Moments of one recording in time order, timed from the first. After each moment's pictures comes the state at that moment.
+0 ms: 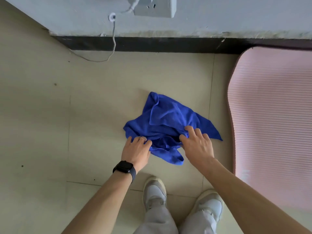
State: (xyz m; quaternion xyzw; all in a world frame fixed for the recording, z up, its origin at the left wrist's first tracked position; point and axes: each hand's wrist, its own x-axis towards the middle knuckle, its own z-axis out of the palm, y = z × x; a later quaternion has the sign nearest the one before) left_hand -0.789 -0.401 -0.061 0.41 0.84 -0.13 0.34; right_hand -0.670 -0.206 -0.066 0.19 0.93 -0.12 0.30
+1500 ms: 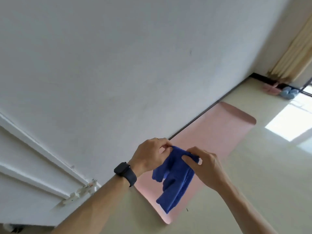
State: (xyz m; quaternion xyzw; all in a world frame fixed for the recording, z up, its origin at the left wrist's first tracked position) left_hand -0.585 -0.156 0.850 0.72 0.59 0.24 0.27; right_hand -0.360 -0.166 0.839 0.56 0.73 -0.29 -0.26
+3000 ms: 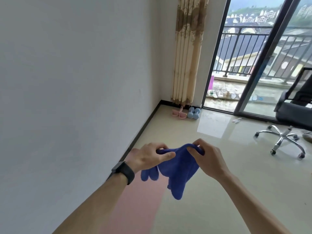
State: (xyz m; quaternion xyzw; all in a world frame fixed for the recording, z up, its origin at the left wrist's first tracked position) left_hand 0.254 0.529 0.898 0.81 0.40 0.11 0.42; right_hand 0.467 0.425 0.893 0.75 0.54 -0.18 -0.35
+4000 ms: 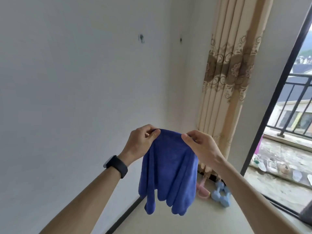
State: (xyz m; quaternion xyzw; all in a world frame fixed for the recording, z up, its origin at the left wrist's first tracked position) left_hand 0.590 1.156 1.017 0.72 0.51 0.41 0.23; right_hand 0.817 1.123 1.016 0.56 0.64 -0.27 -0.45
